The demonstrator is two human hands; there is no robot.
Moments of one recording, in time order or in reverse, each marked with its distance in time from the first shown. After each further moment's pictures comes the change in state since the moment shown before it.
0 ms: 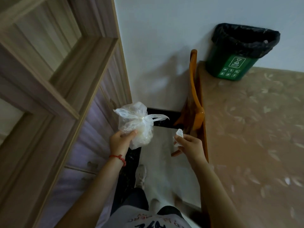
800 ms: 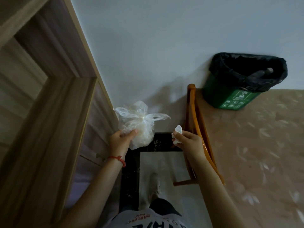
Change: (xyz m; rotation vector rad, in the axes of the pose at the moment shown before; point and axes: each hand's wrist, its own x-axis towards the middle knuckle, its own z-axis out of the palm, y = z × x) left_hand 0.227 0.122 0.105 0.010 -0.153 0.020; right_hand 0.202 -0.137 0.061 0.093 0.094 -0.053
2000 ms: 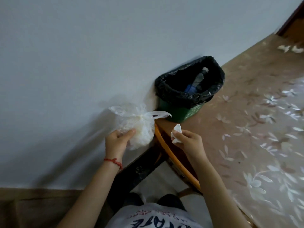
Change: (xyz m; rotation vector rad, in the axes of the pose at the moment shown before) left_hand 0.194 0.098 0.210 0.179 -0.664 0.120; right_hand 0.138 -0.085 -0.034 0.354 0.580 0.040
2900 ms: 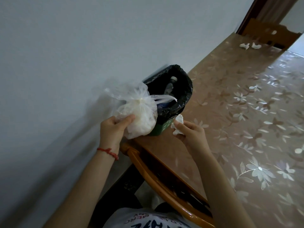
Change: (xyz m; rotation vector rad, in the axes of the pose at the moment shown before) left_hand 0.032 0.081 0.113 -0.114 -0.201 0.066; right_hand 0.049 -0.062 -0.060 0.163 0.128 -0.132
